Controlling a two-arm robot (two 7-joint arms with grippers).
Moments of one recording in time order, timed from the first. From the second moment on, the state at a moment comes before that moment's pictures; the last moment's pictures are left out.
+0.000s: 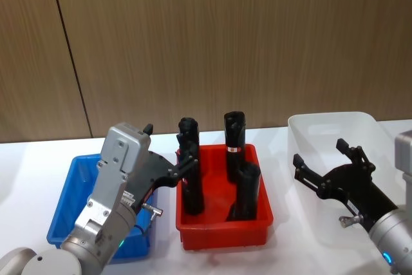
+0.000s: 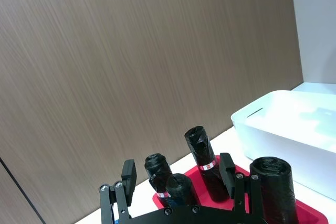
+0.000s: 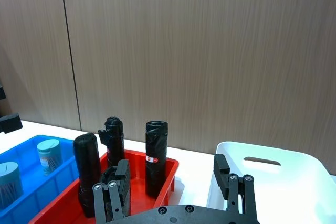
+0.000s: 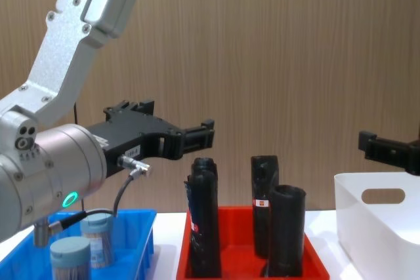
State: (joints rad) left arm -0.24 0.38 0.45 -1.63 -0.20 0.01 -0.01; right arm -0.01 0.34 -0.23 -1.77 0.29 0.03 0.07
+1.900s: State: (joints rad) left arm -0.29 0.41 0.38 -1.53 -0.31 0.15 -0.08; right arm -0.01 0.34 -0.23 -1.77 0.29 0.03 0.07
